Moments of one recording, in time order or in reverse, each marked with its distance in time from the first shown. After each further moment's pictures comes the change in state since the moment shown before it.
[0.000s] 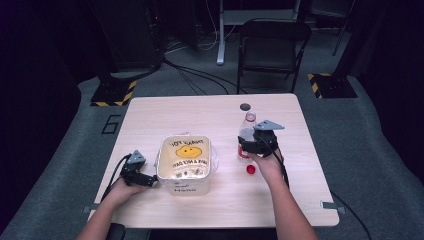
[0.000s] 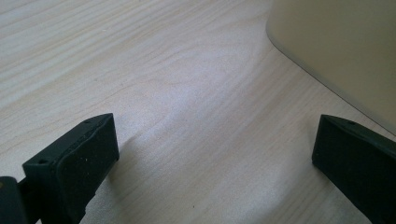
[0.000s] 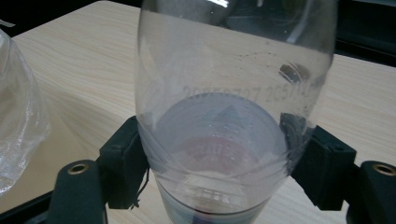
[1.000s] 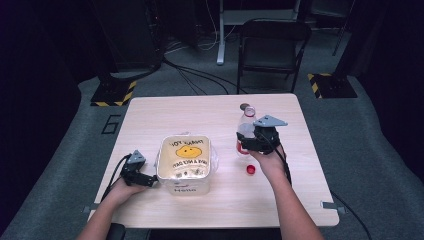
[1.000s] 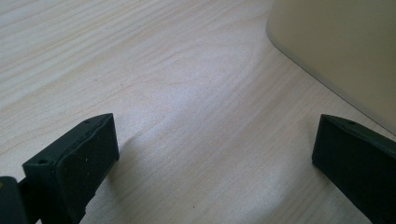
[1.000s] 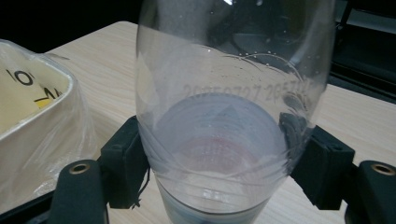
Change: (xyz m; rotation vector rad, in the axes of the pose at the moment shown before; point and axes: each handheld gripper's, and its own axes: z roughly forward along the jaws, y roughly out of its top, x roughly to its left) left arm 0.000 0.000 0.000 -0.002 0.000 0.000; right arm 0.012 0.026 -0.029 -0.052 0.030 -0.049
